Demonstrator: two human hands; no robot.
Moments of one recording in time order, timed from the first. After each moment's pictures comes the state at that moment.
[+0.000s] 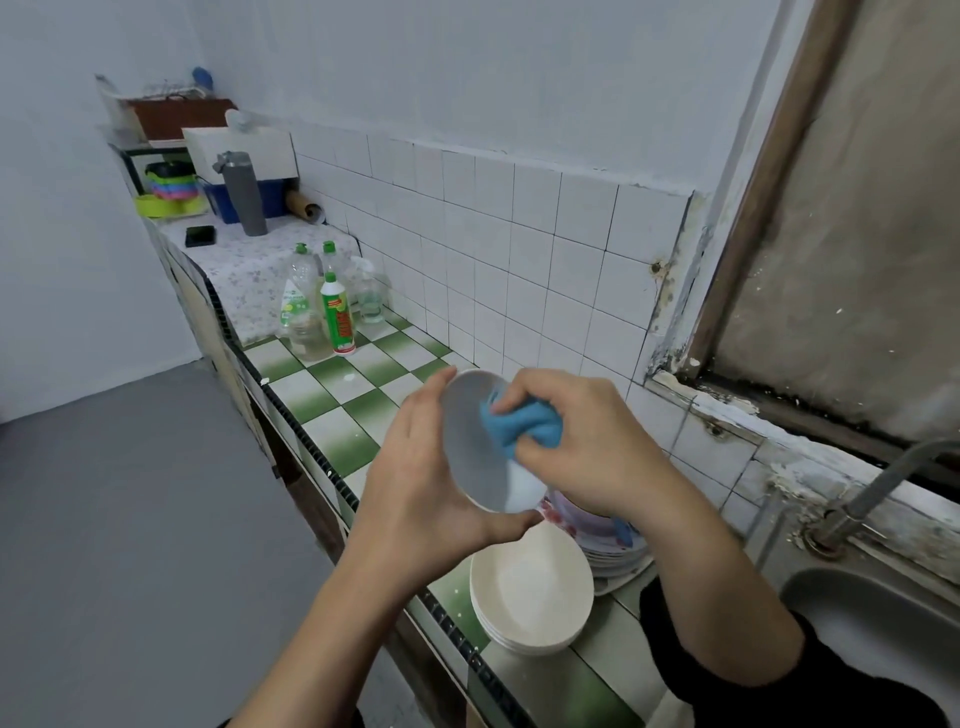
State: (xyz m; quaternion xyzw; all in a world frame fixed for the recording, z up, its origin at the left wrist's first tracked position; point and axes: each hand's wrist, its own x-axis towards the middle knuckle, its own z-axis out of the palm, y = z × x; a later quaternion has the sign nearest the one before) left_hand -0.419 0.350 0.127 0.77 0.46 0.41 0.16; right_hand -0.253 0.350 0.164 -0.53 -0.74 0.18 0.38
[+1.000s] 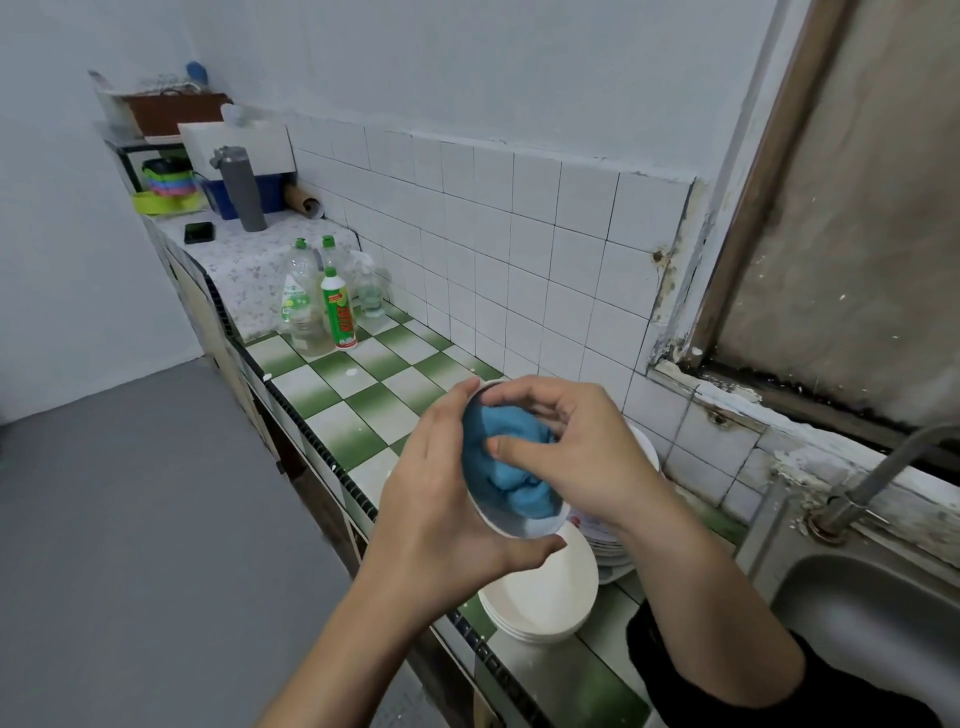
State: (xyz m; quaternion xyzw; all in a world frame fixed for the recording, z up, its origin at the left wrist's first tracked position) left_hand -0.417 0.333 0.121 0.78 0.43 0.43 0.17; right_hand -0.270 0.342 0.154 -0.48 -0.64 0.36 0.49
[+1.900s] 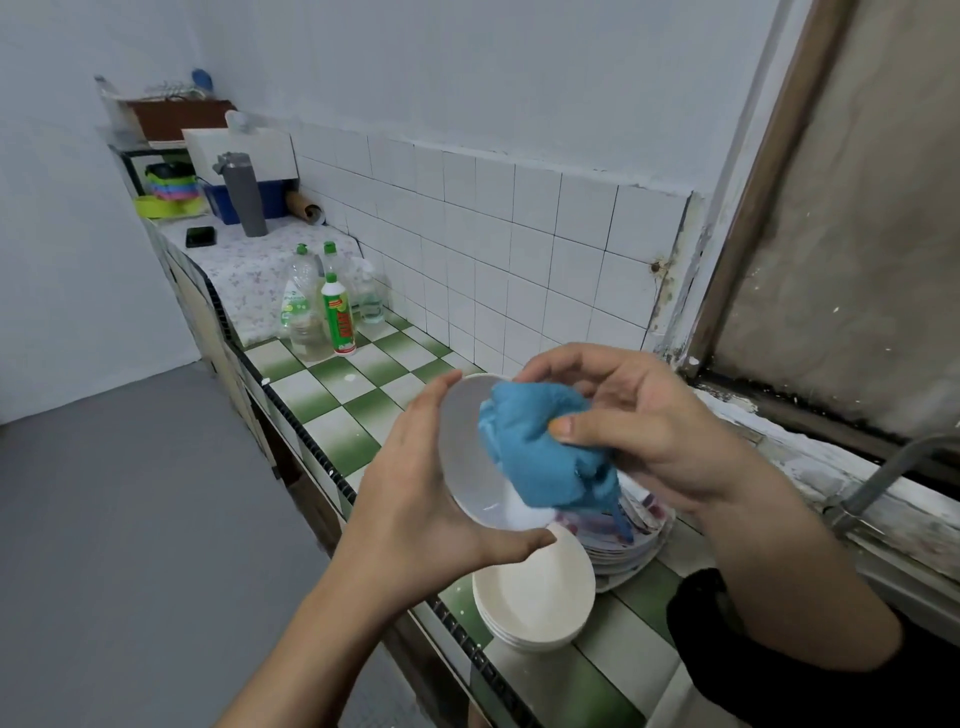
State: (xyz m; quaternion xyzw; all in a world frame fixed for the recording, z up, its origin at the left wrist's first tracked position) left_hand -0.429 0.335 0.135 0.77 0.43 0.42 0.23; right_hand -0.236 0.333 0.187 -0.27 -0.64 0.55 0.47
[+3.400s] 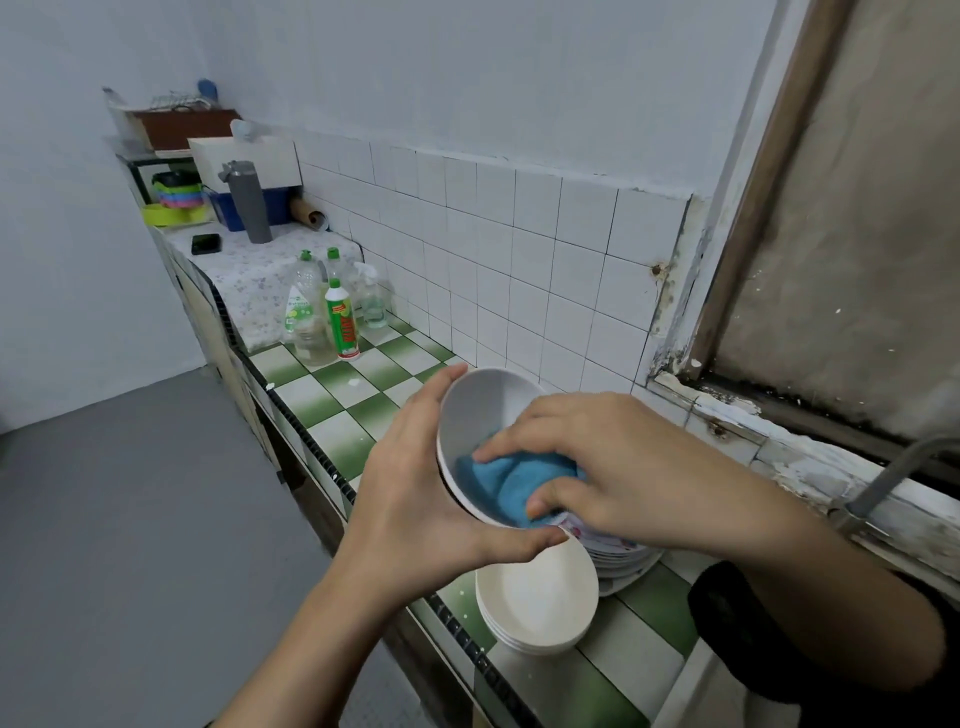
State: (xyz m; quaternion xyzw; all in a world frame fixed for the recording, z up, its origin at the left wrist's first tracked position) left_hand -0.426 0.331 0.142 0.76 0.42 0.46 0.19; right_hand -0.248 0.322 0.195 -0.46 -0.87 0.06 0.15
